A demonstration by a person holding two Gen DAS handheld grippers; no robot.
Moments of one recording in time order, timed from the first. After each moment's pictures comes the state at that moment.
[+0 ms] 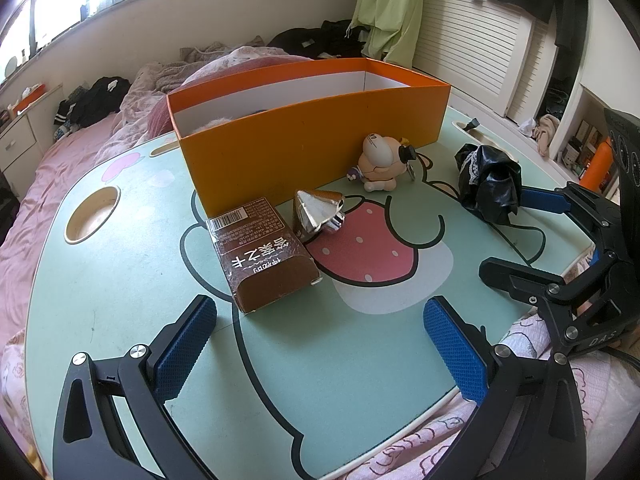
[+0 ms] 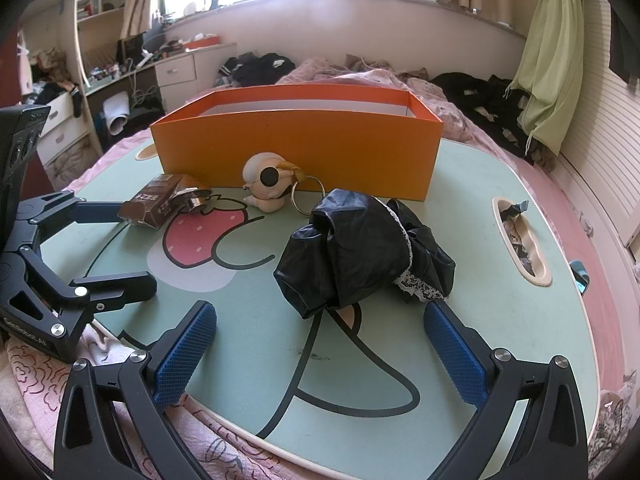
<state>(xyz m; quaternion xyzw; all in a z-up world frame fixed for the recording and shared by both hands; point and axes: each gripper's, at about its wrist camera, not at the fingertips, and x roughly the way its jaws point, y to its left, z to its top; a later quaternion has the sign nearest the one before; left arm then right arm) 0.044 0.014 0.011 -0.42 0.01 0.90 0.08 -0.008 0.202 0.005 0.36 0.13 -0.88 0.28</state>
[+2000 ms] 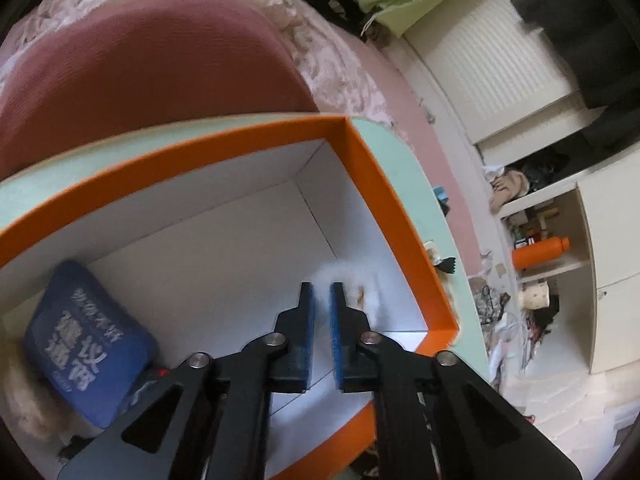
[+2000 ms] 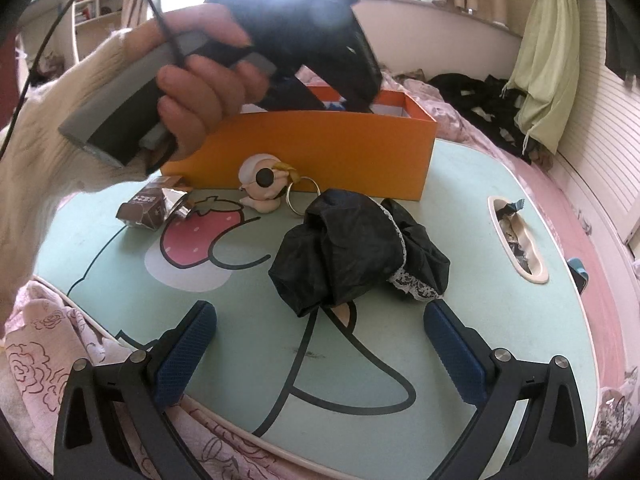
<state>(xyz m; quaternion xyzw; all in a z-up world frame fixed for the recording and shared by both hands) -0.189 0.049 0.027 -0.57 -0.18 0.78 0.20 -0.009 0.204 0.007 0.36 0.13 -0.88 0.28</state>
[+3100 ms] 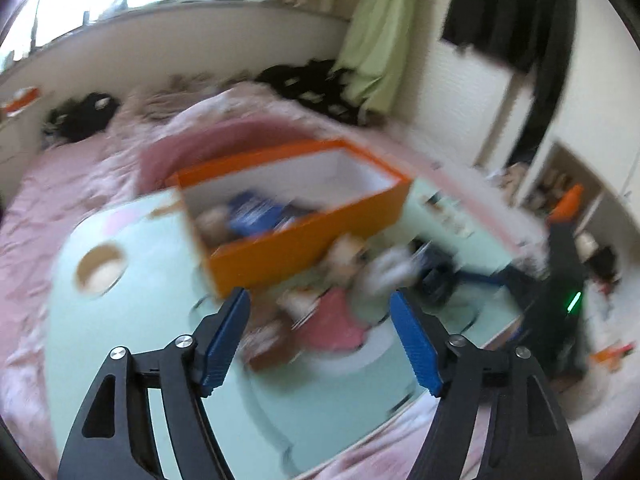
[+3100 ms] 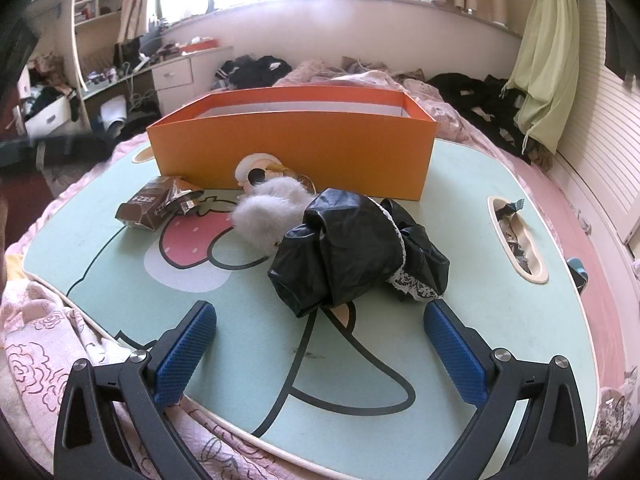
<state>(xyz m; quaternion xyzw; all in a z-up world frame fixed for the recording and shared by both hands) 0.040 -0.014 0.066 -0.38 -0.03 0.92 0.11 -0.009 0.204 0.006 0.36 0.13 -0.88 0.28</state>
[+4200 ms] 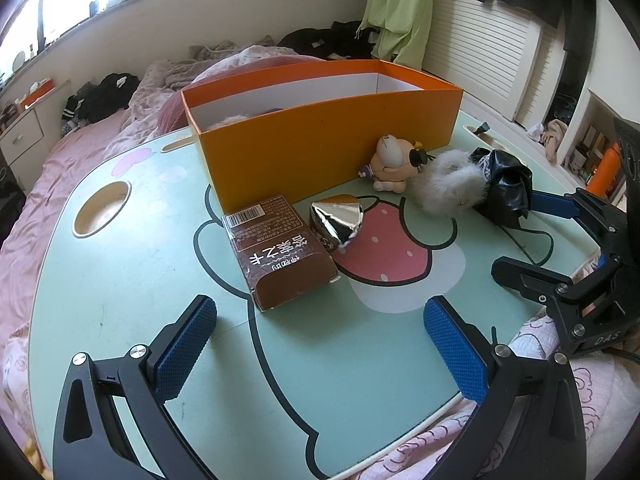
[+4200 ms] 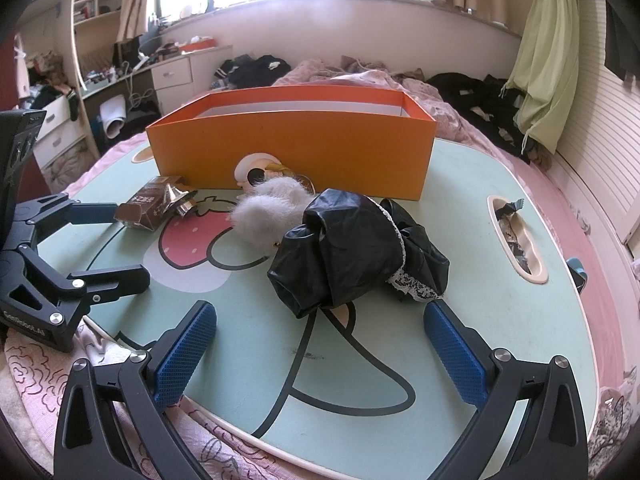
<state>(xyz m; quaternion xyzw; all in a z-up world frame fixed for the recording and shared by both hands) 0.030 -0.010 0.001 -0.42 0.00 0.90 0.08 -0.009 0.205 0.004 0.35 0.13 -0.88 0.28</state>
